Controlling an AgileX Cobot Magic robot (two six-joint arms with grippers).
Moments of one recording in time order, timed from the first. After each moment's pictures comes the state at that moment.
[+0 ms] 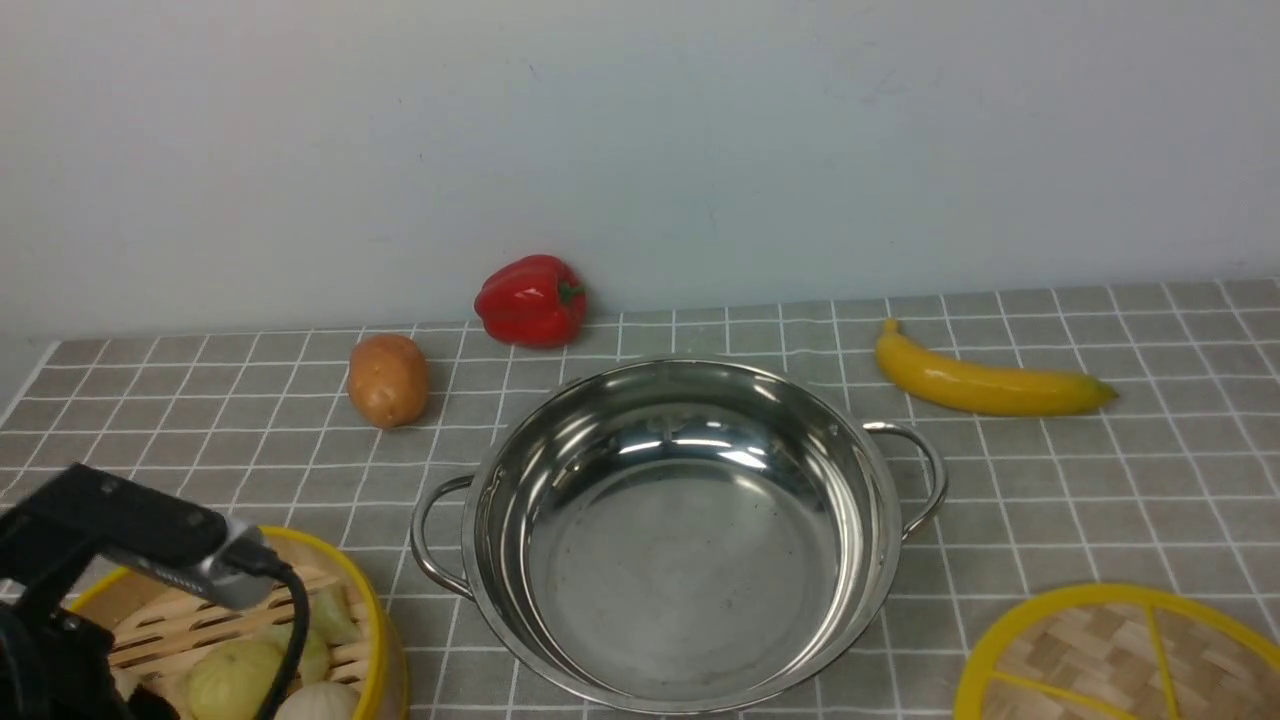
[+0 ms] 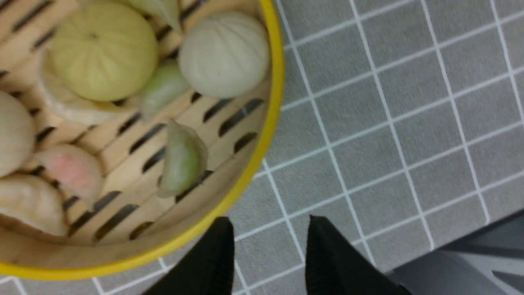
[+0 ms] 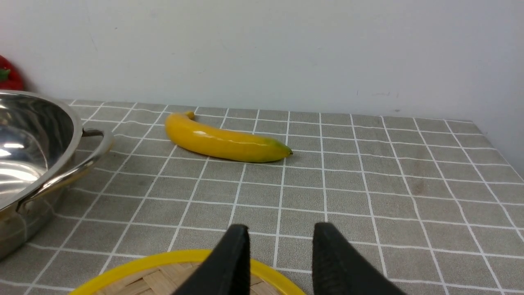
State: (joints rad) right arm 0.00 0.01 0.01 0.05 0.34 0.02; left arm 0.04 1.02 -0.74 -0.21 1.22 0.50
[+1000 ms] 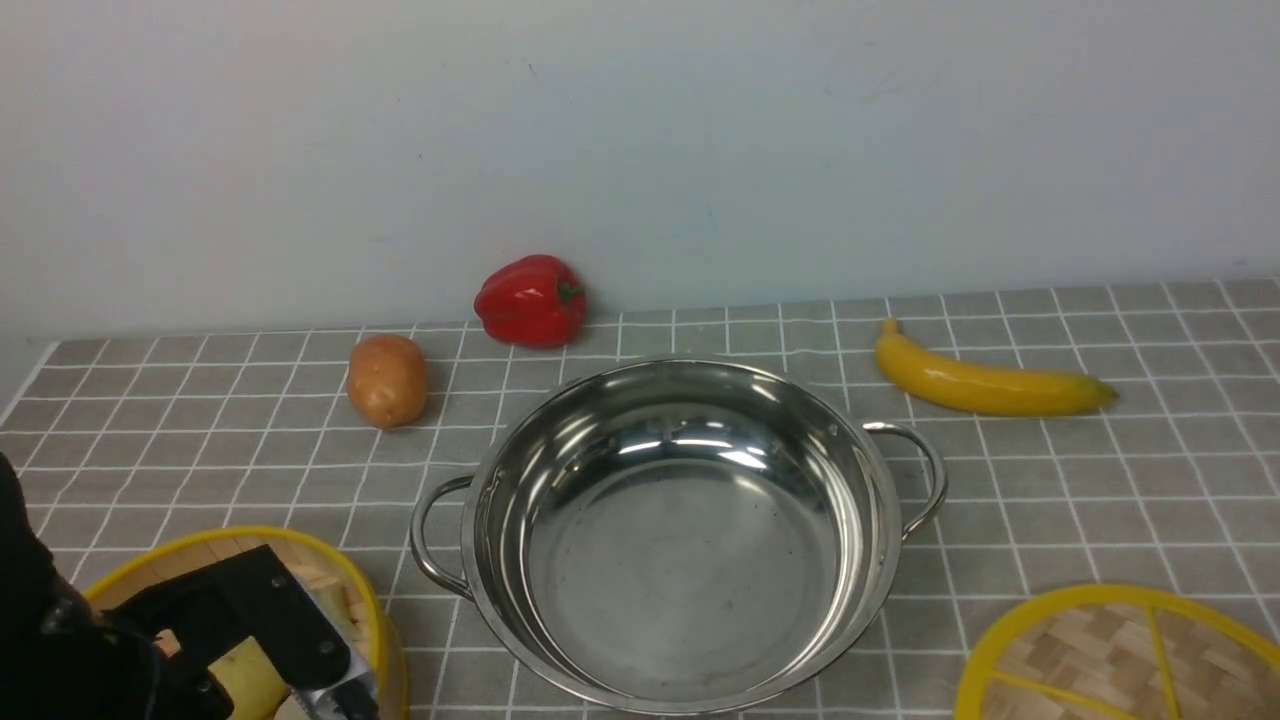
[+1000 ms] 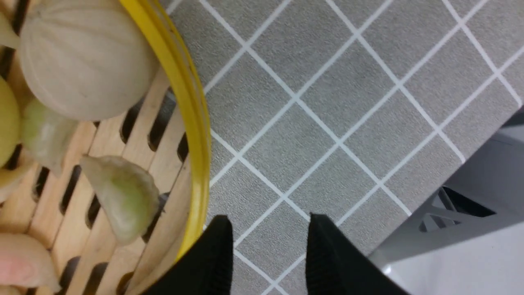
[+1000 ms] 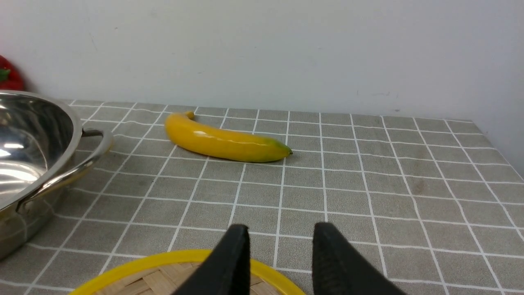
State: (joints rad) right arm 0.00 0.01 0.01 0.05 0.34 0.02; left arm -0.10 1.23 -0.70 -0.18 1.18 0.77
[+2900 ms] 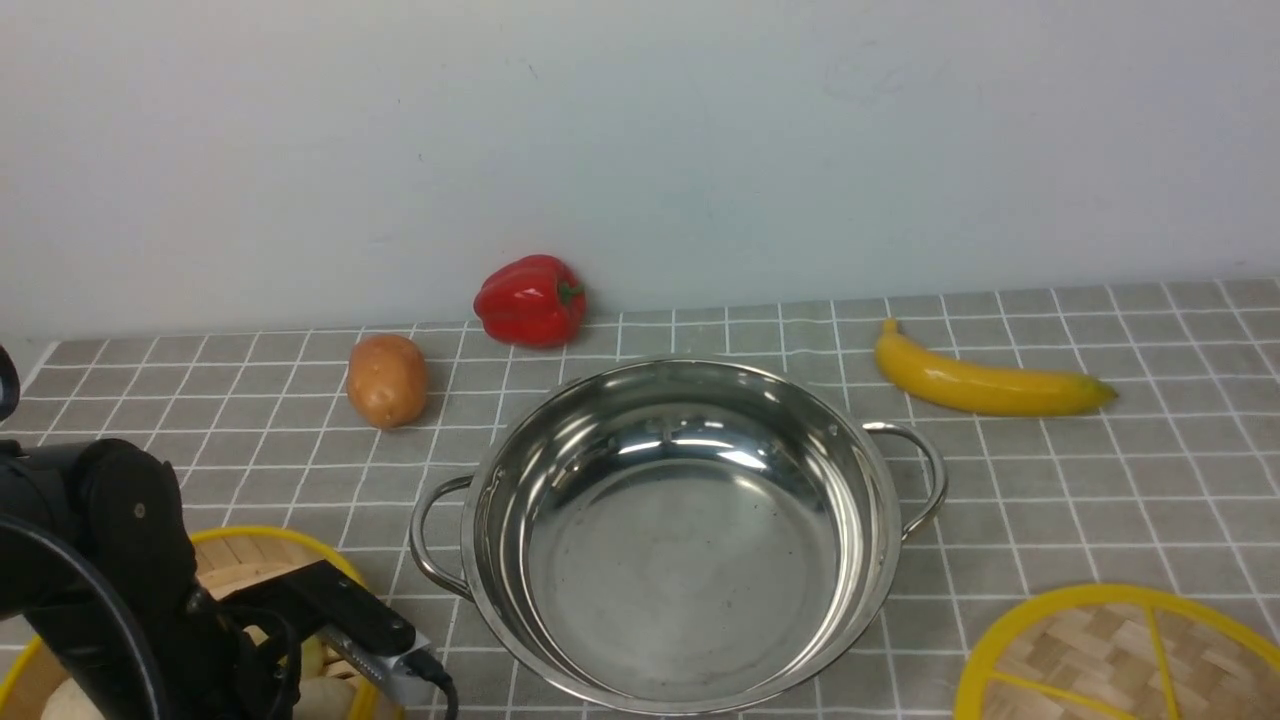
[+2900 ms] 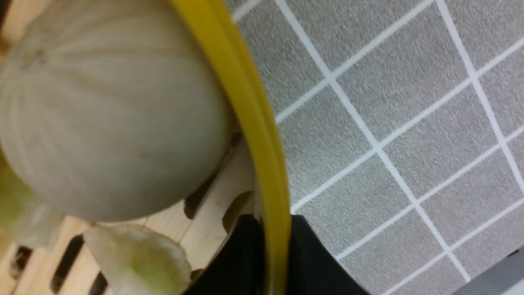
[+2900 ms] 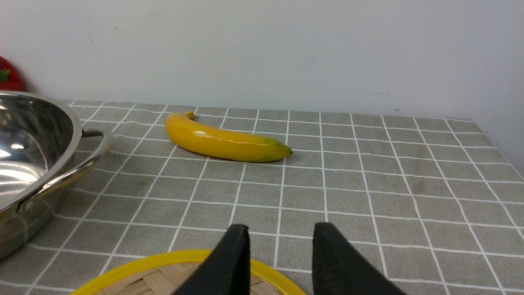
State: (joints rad) right arm 0.00 0.01 0.01 0.05 0.34 0.03; left arm -0.11 1.52 -0.70 -0.15 1.00 0.66
